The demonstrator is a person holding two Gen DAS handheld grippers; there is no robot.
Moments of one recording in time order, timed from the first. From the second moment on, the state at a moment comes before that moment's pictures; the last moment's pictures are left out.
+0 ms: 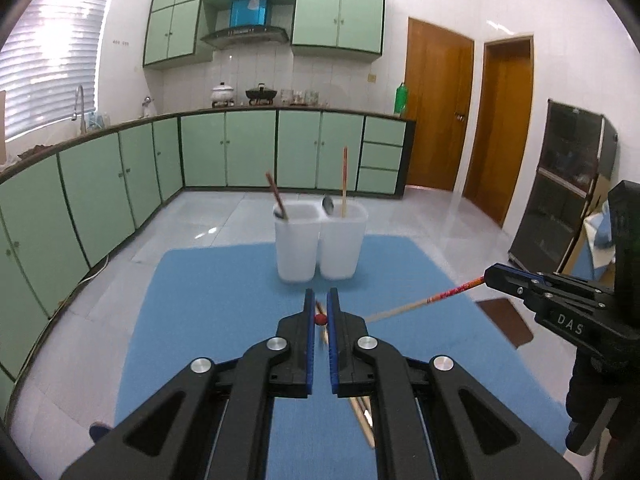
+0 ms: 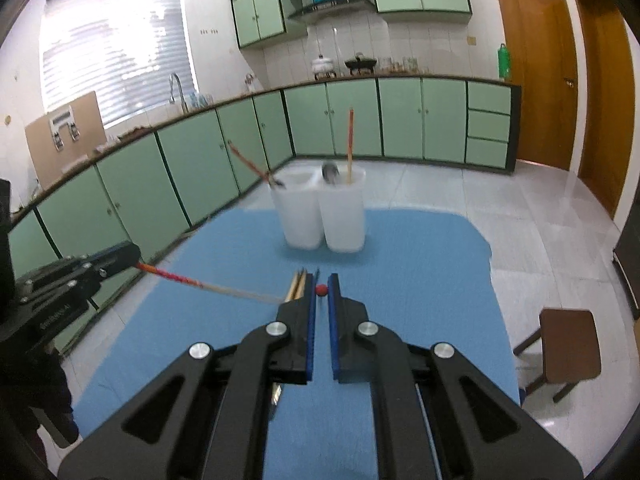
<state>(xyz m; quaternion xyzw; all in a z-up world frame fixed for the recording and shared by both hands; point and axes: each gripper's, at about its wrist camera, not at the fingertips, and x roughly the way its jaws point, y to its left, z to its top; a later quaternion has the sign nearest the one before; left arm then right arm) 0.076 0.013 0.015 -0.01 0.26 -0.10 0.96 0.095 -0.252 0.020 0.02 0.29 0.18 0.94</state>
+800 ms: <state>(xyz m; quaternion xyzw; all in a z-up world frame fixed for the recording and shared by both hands) 0.157 0.012 0.105 -0.01 0.18 -0.13 0.98 0.198 -0.235 0.139 0.00 0.21 0.19 0.96</state>
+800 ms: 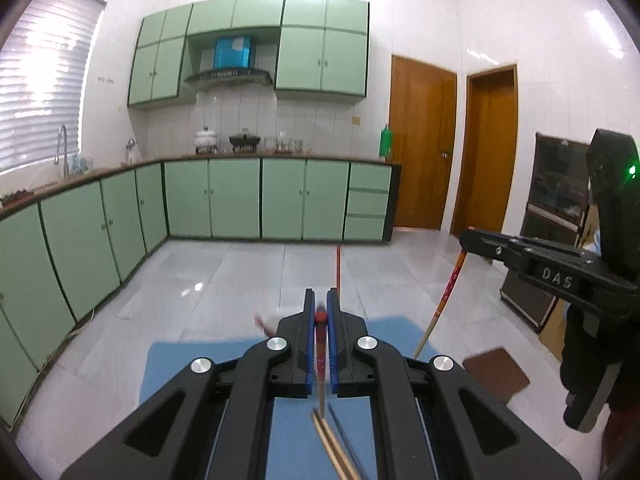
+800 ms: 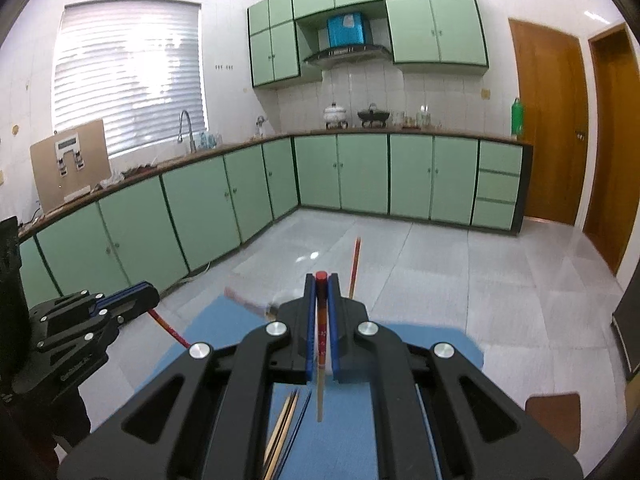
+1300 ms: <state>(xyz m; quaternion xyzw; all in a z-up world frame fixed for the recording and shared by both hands) 0.261 0.002 0.131 0.00 0.13 -0.09 0.99 0.308 -0.224 0.156 -0.01 0.18 0.16 0.97</state>
